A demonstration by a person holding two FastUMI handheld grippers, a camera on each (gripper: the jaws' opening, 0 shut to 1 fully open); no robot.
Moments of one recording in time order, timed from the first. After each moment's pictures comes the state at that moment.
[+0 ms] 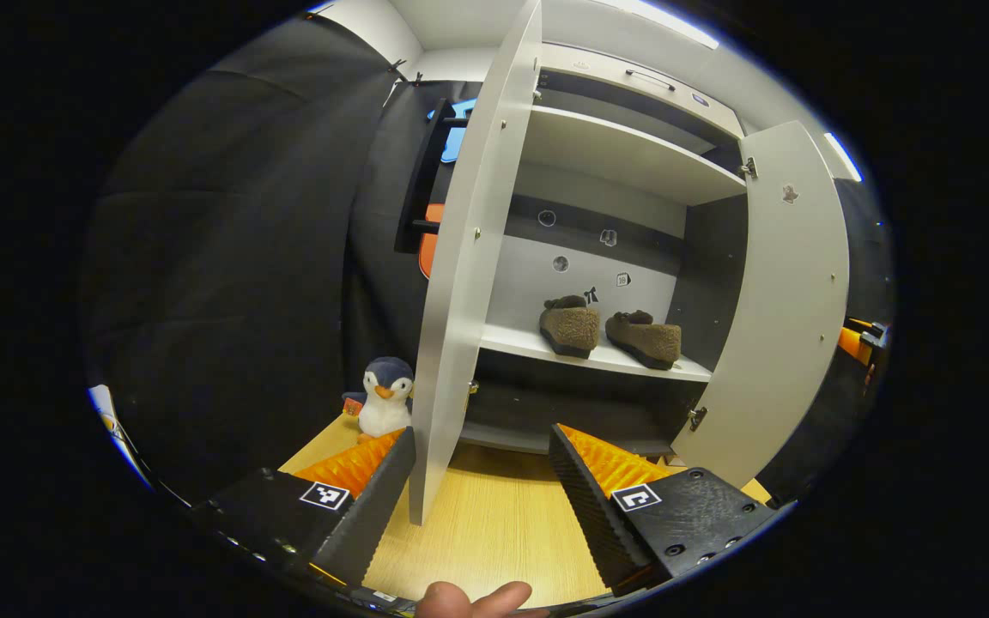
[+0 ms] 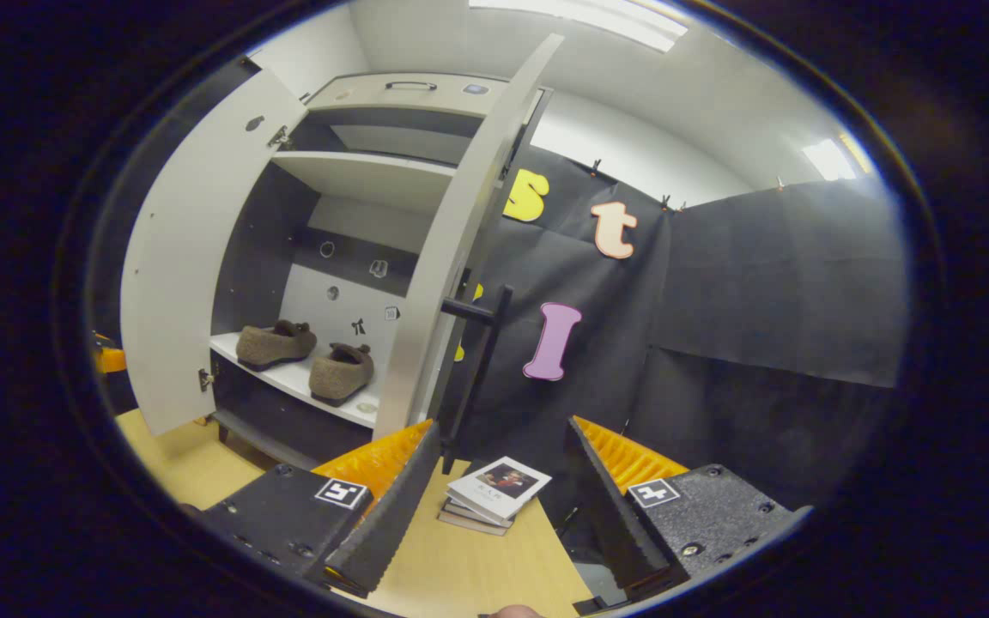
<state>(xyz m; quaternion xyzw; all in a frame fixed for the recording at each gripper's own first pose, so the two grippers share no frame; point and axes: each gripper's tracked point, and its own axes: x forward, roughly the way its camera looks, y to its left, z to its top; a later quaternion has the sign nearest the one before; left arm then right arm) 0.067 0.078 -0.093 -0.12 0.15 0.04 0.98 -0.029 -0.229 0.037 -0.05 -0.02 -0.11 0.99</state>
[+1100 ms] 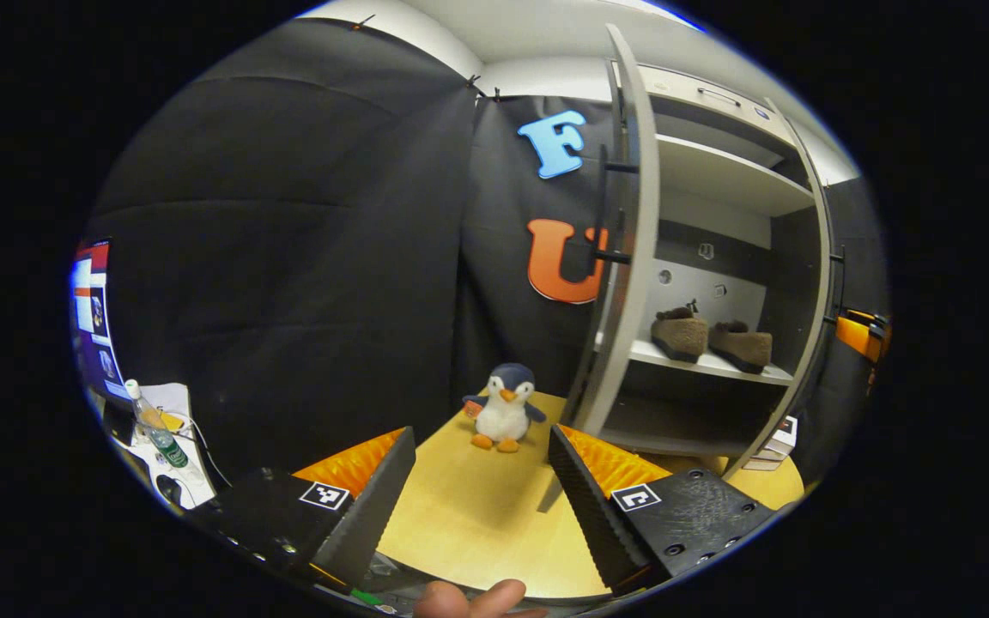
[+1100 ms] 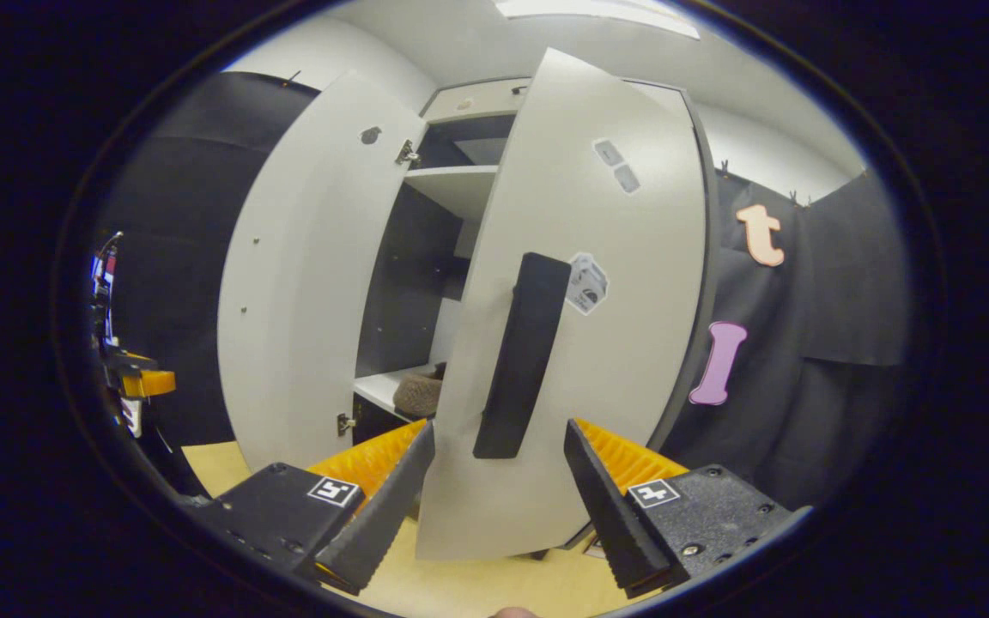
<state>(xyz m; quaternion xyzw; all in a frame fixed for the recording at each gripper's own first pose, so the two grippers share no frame) 0.000 0.204 -0.085 -0.10 0.14 0.20 0.96 0.033 -0.037 0.036 -0.05 -0.03 0.11 0.99</state>
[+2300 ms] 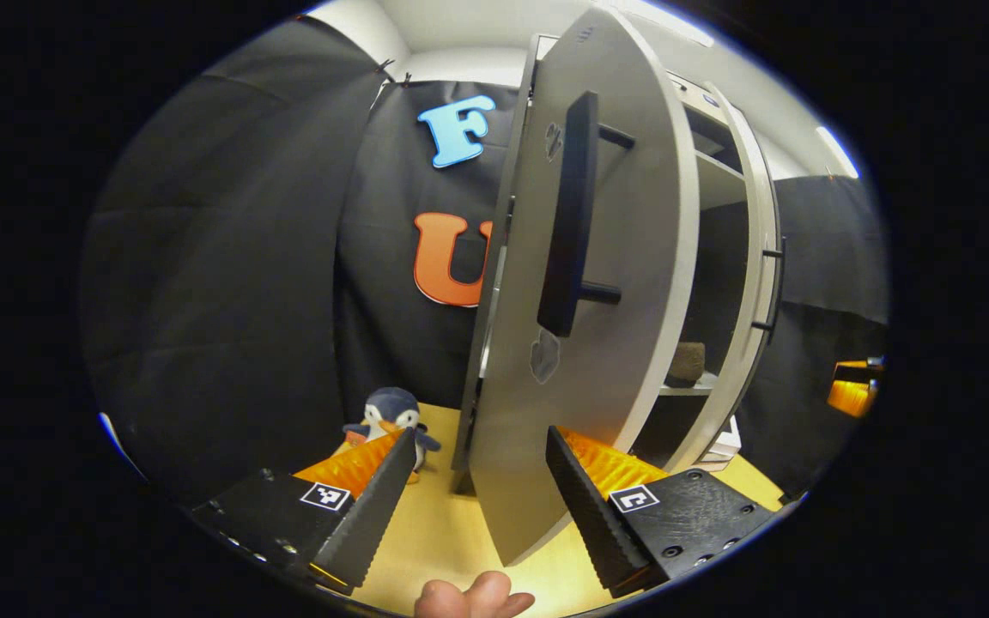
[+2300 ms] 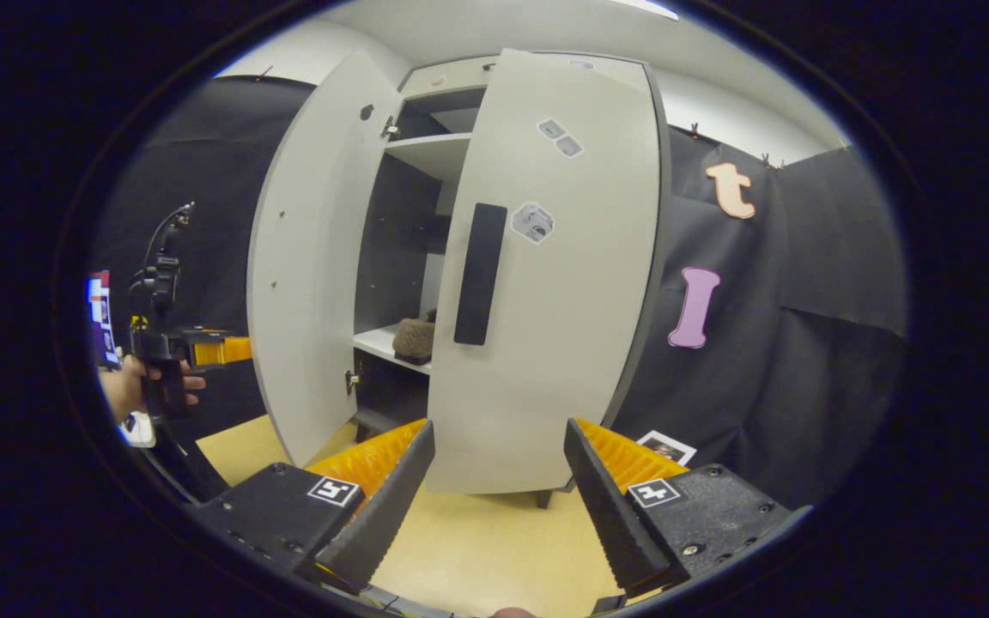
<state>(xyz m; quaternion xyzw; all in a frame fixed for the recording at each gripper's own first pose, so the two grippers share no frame) 0.129 0.105 -0.080 -0.13 0.14 0.02 0.98 -0.024 -0.052 -0.014 -0.02 0.05 0.09 0.99</state>
